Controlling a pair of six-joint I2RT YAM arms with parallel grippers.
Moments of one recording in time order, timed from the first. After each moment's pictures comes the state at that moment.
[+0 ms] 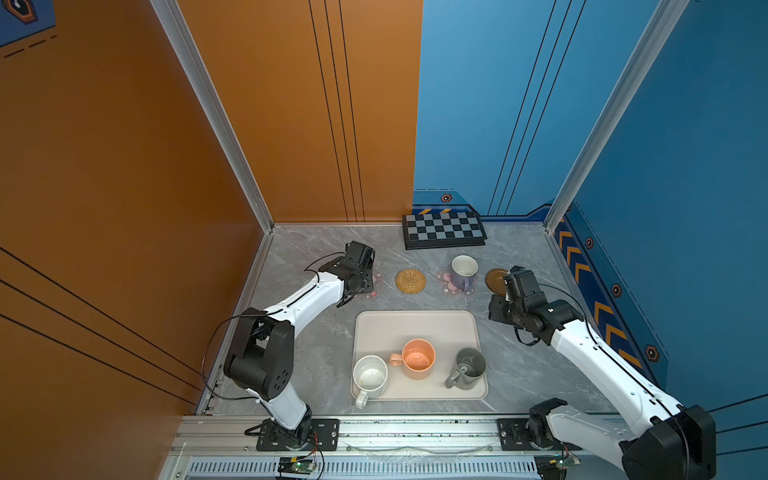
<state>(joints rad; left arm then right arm) -0.42 1.62 1.19 -0.58 -0.21 -0.50 0.34 1.11 0.88 -0.74 0.17 0.49</state>
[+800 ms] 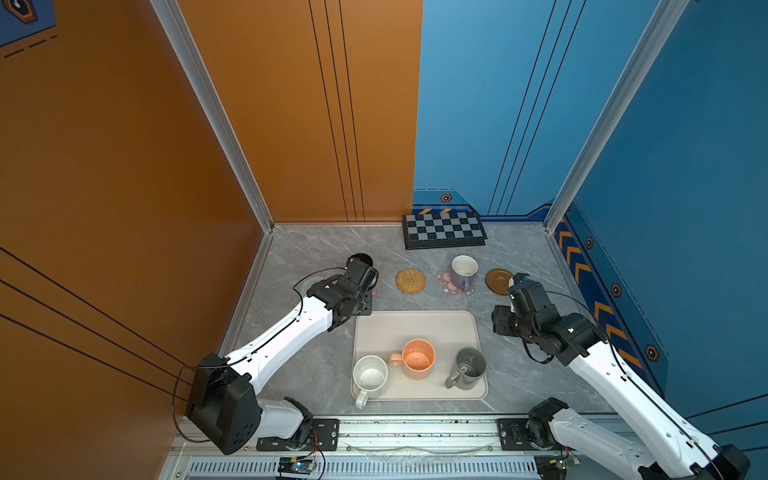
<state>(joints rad) -0.58 1.35 1.09 -0.80 -0.29 -0.49 0.48 0.90 0.93 -0.96 0.23 0.52</state>
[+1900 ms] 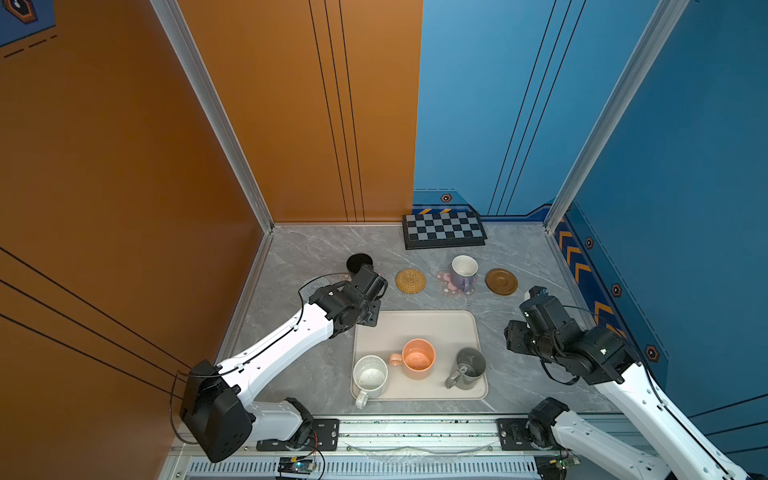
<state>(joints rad) -0.67 1.32 1.11 -0.88 -0.28 -0.42 0.58 0.80 1.03 -1.24 0.25 0.66</state>
